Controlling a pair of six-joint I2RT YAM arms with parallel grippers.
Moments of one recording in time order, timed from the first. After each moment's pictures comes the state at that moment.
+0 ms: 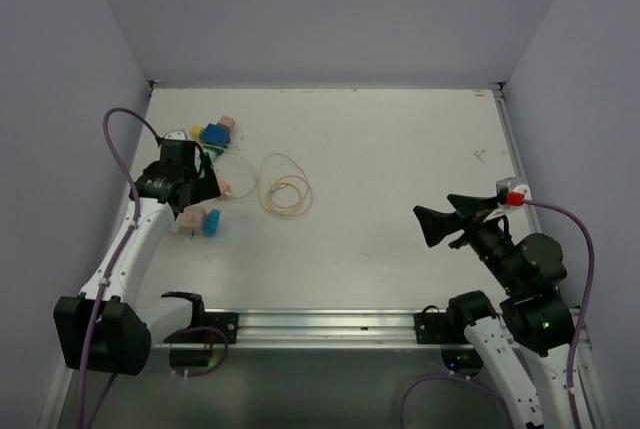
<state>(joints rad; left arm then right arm) -0.11 1.10 0.93 -0.74 -0.32 -0.36 0.27 0.27 0.74 -0.50 -0.21 0.33</state>
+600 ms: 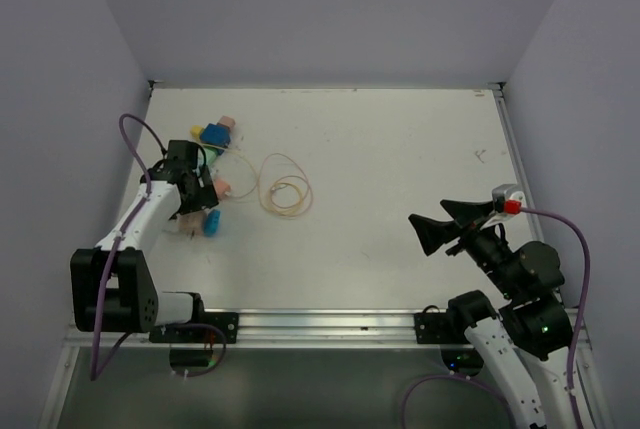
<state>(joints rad) -0.01 1.31 0.89 -0.70 -0.28 -0.36 0.33 0.20 0.68 -0.47 -0.22 0.36</state>
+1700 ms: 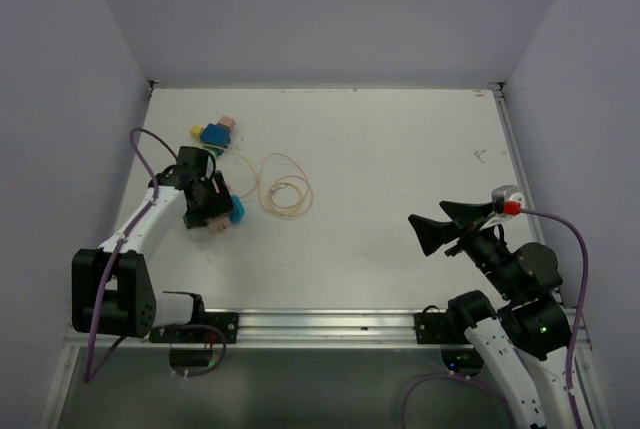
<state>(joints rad) -0.05 1.32 0.83 -0.69 -0.06 -0.48 0.34 0.18 0.66 -0.47 -0.20 0.38</state>
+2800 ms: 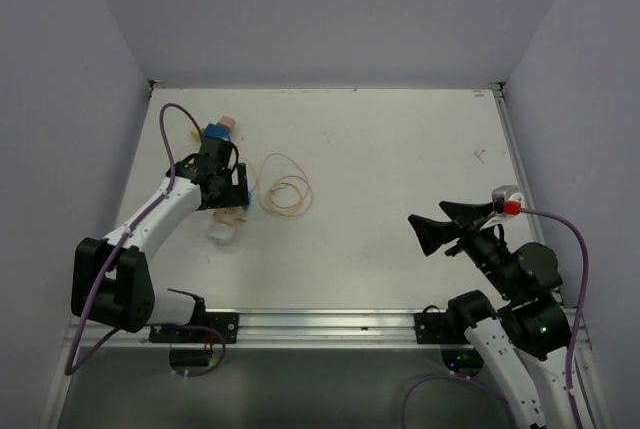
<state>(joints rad) -0.25 1.35 0.94 -0.70 -0.22 -0.37 0.34 0.18 0.66 -0.47 -0.20 0.39</state>
